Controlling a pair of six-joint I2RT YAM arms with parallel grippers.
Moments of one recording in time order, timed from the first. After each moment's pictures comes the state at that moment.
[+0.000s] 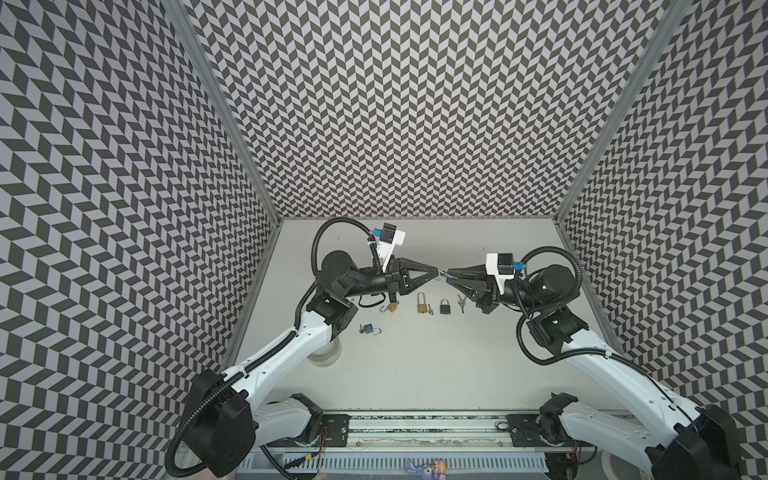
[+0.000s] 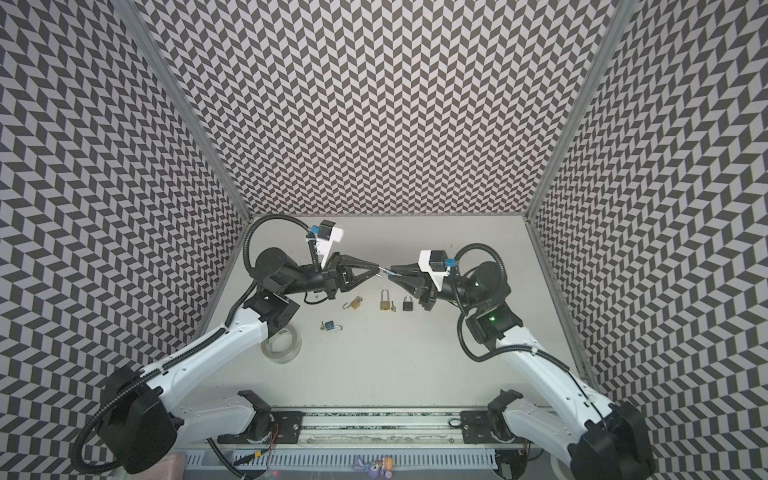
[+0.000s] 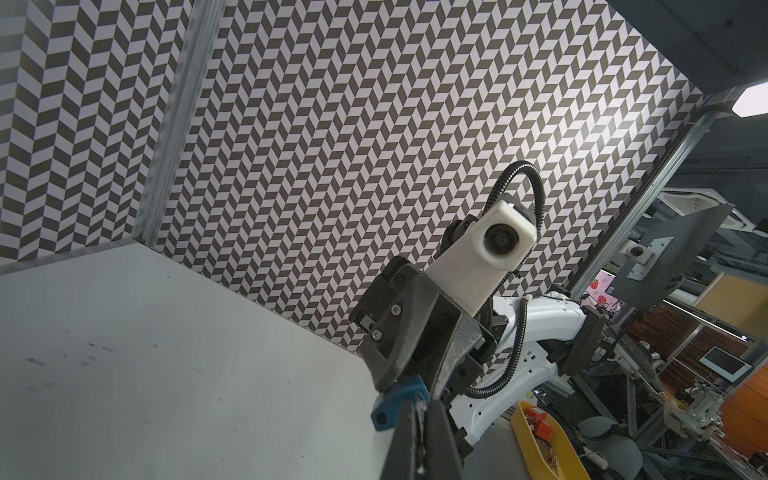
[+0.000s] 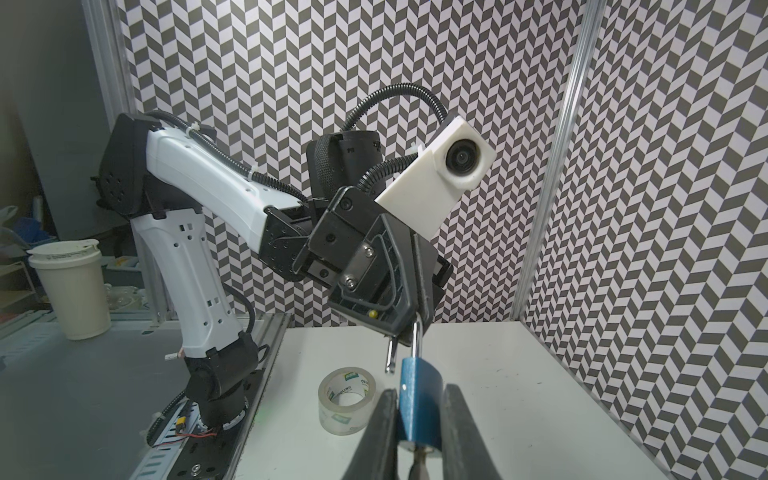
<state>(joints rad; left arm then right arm) -0.58 1.23 0.89 0.61 0.93 -0.73 0.48 1.05 0.75 0.54 -0.87 0.05</state>
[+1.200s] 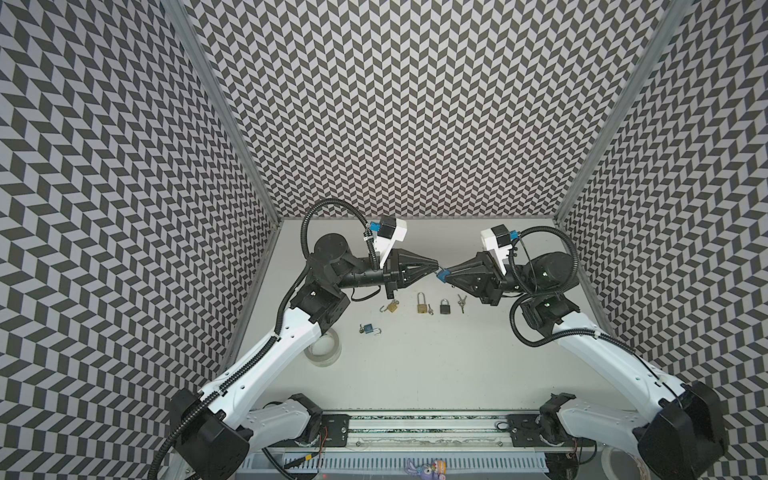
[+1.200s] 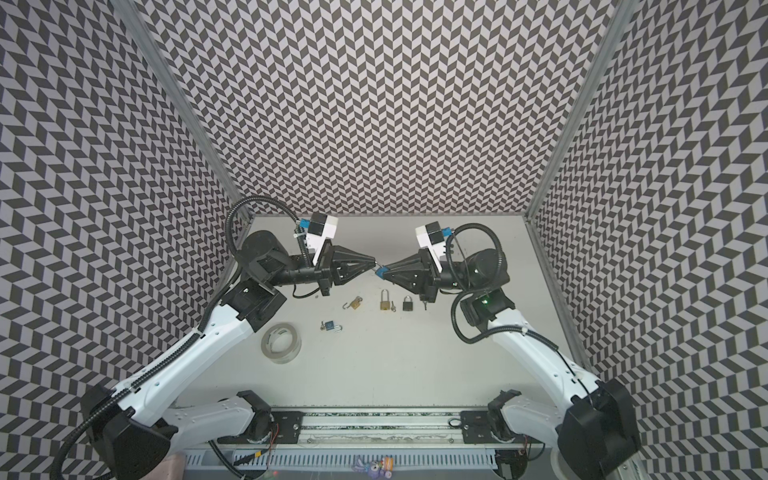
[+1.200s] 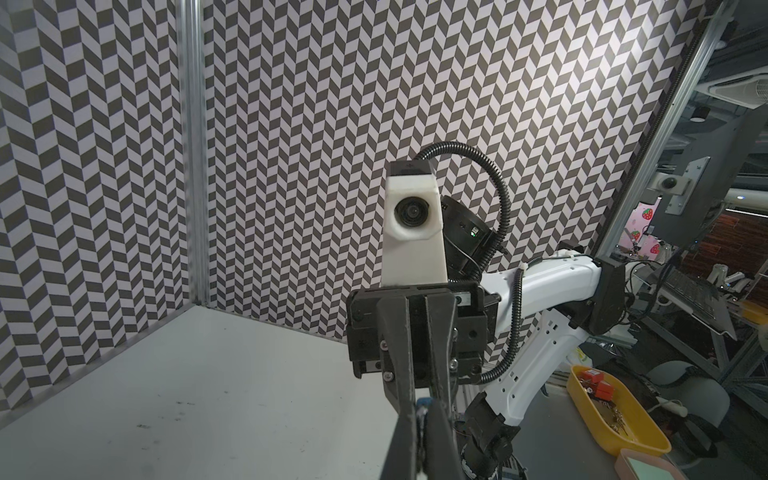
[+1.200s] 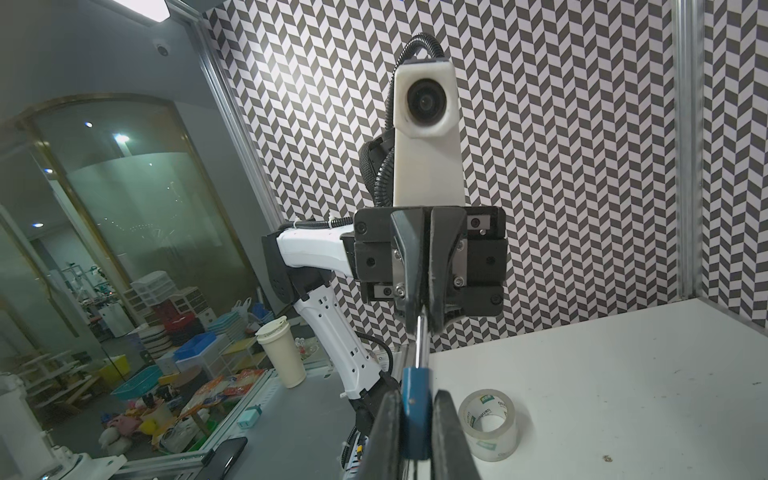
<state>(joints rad) -0.58 1.17 1.09 0.27 0.93 -0.38 0.47 1.17 0.87 0.72 -1.12 0.68</state>
